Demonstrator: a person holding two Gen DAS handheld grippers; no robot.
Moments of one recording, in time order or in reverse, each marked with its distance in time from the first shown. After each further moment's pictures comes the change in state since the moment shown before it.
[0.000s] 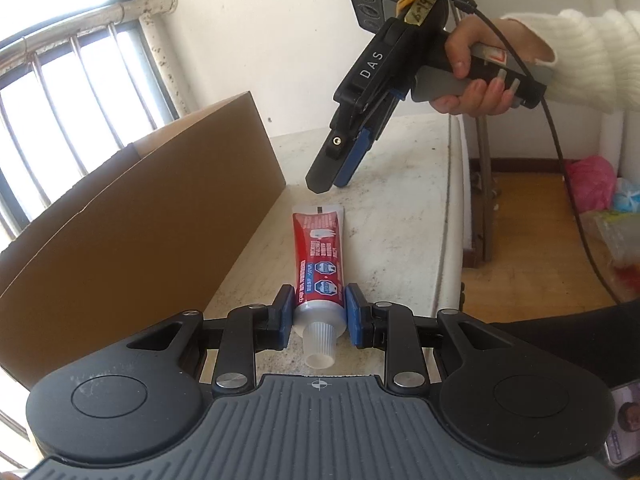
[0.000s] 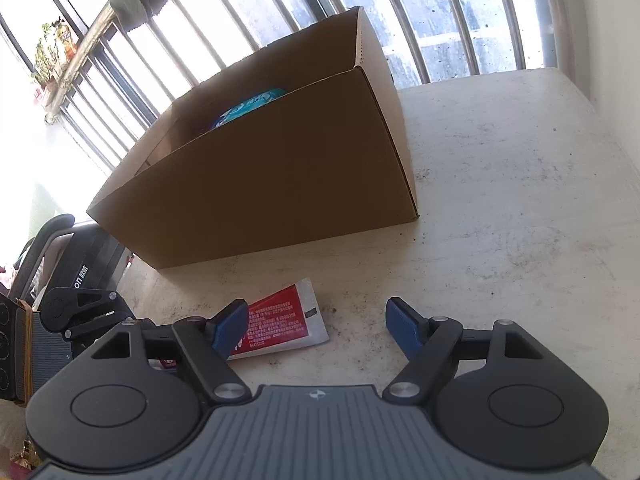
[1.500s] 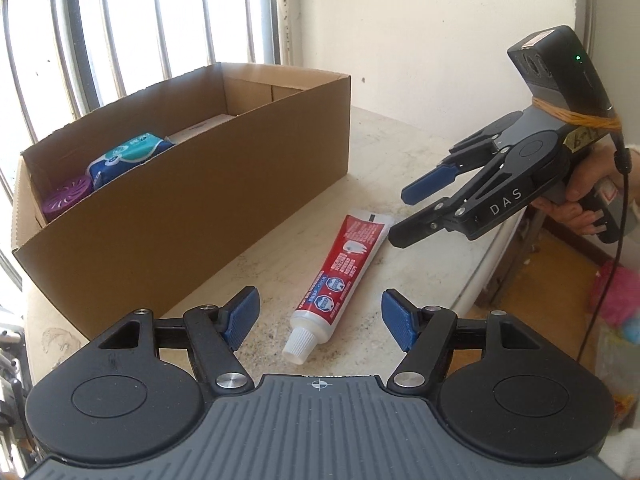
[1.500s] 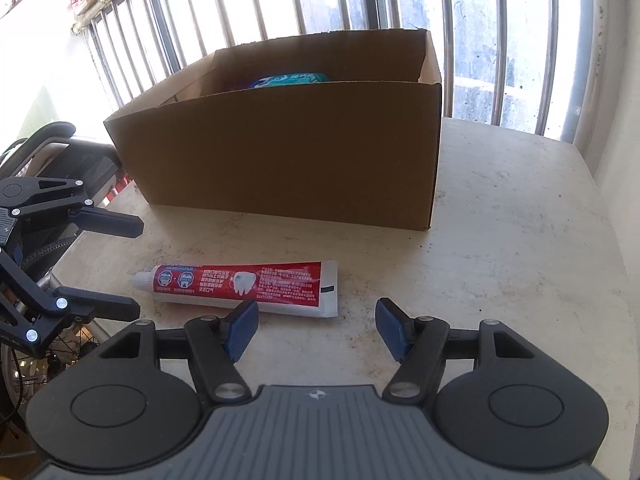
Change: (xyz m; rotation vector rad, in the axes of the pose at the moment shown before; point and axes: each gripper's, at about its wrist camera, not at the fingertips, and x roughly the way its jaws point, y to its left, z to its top) left arm -0.002 0.007 0.053 -0.441 0.202 0.131; right arm -0.008 0.036 -0.023 -0.306 0.002 -0.143
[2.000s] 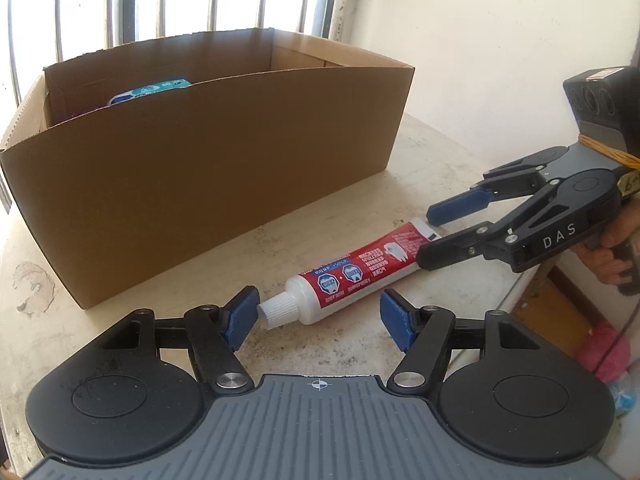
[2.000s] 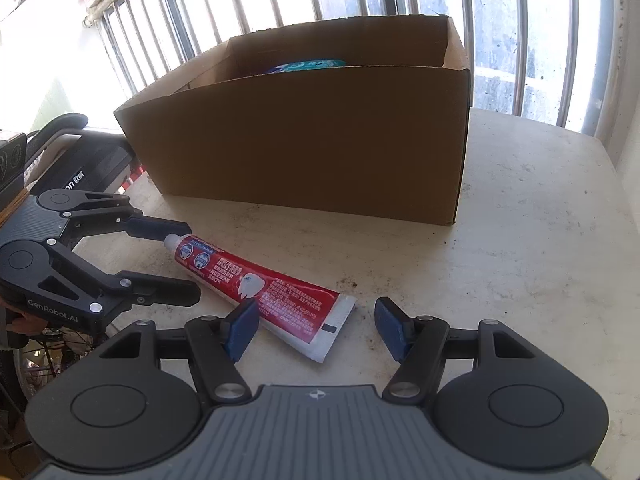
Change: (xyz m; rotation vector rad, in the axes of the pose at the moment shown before) left arm 0.019 0.020 -0.019 -0.211 -0.022 -0.001; right arm 0.009 0.000 0.003 -0.019 0.033 0.054
